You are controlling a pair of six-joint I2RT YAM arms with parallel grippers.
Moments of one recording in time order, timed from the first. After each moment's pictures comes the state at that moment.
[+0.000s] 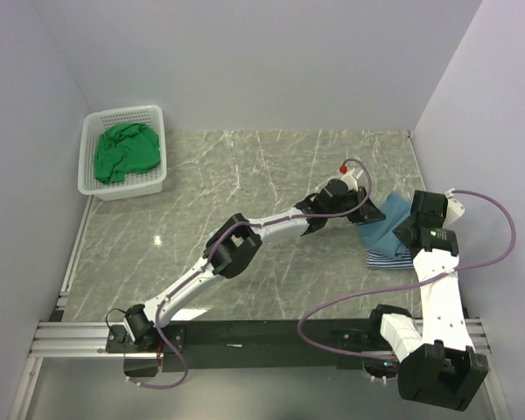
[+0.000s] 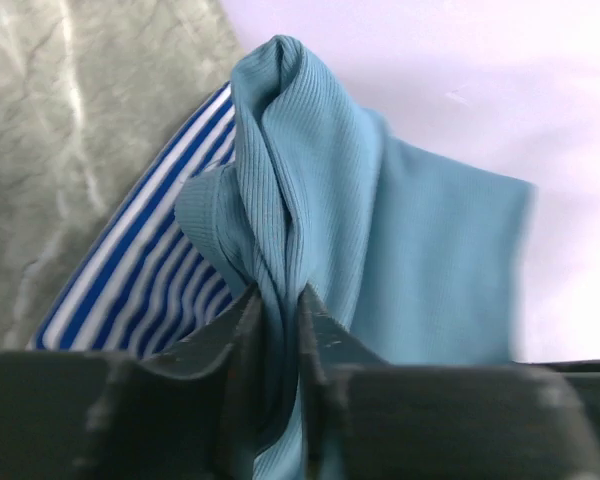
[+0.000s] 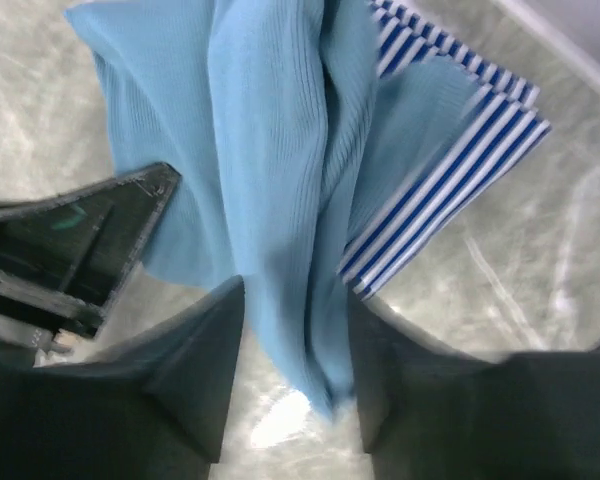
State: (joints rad) left arm -0.99 2.74 2.29 0.29 0.34 -1.05; right arm -0.22 0.91 0.81 -0.77 0.29 0.61
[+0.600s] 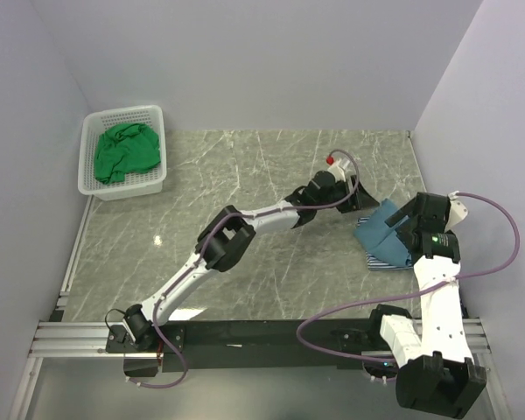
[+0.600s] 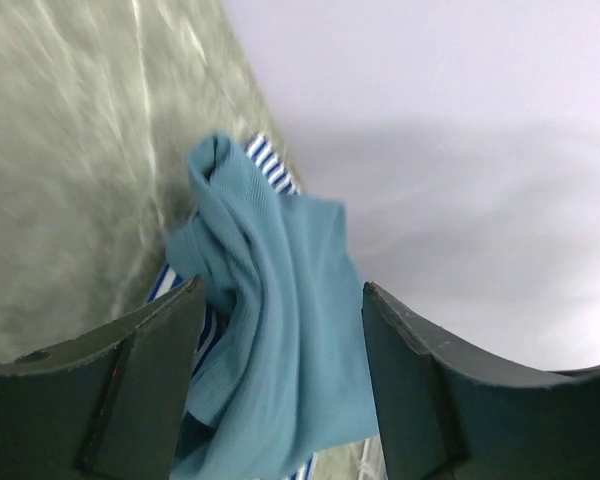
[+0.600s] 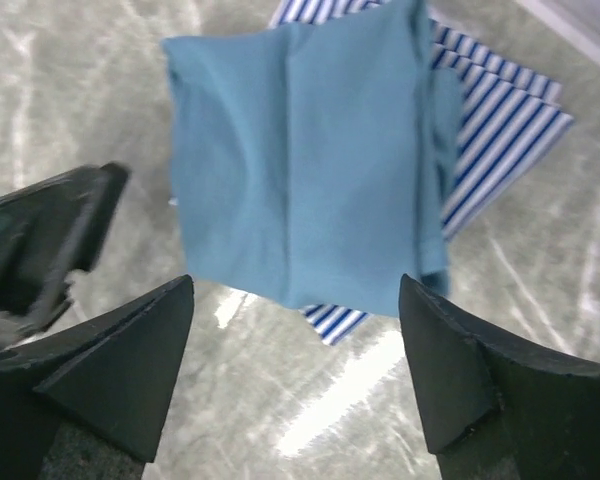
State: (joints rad) left arm -0.93 2.68 2.17 0.37 0.34 -1.04; right arm -0.22 0.86 0.81 -0.78 0.28 0.64
